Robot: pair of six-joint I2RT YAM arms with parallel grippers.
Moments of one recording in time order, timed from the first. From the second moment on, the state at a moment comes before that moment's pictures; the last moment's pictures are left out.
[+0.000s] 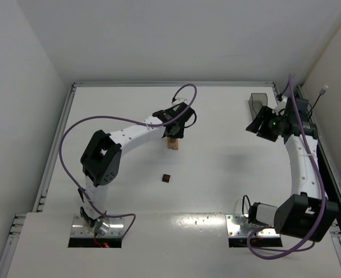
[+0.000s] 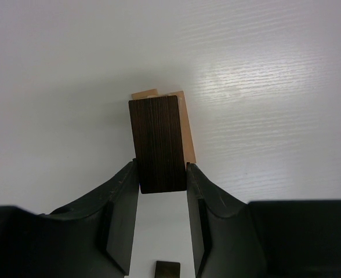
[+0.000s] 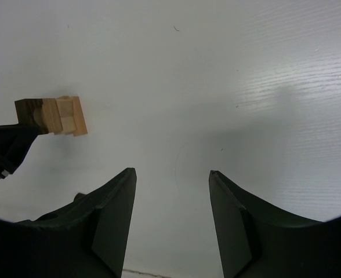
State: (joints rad) left arm -0.77 1.96 1.62 -0.63 -0.42 -0.52; right arm -0.26 1.23 1.11 -0.73 -0.36 0.24
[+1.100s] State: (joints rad) left arm -0.76 1.96 1.63 -0.61 -0.43 -0.49; right arm -0.26 1.23 1.09 -0.69 -0.41 0.23
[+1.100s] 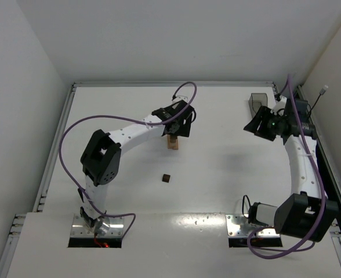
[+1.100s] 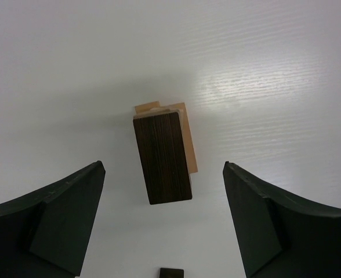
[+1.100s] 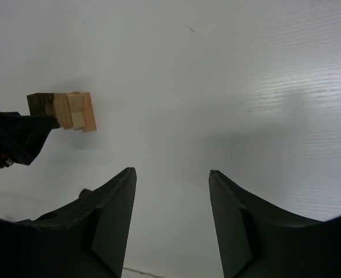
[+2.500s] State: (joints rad) left arm -0.25 1.57 1.44 -0.56 -0.23 -0.23; right arm 0.39 1.99 1.59 -0.59 -0.08 0.13
